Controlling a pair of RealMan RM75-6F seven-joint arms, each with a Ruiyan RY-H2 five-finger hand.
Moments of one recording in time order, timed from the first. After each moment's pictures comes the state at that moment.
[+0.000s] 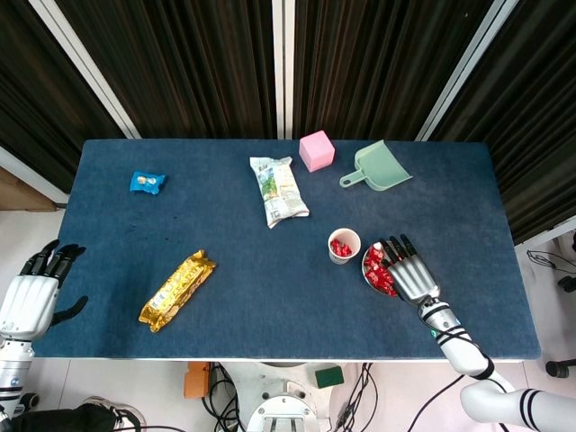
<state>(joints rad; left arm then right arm) -0.10 -1.11 -0.02 -1.60 1.56 1.51 0.07 0.51 -1.44 0.01 -1.48 -1.31 1.04 -0.60</state>
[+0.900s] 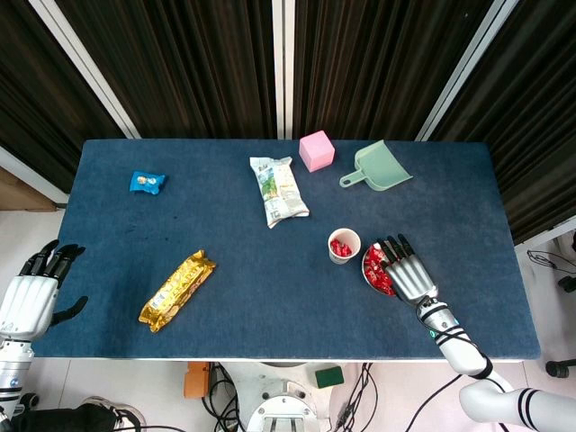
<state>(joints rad) -0.10 -1.10 -0.02 -1.60 1.56 1.51 0.06 0.51 -1.45 0.01 -1.46 -1.33 1.05 -0.59</state>
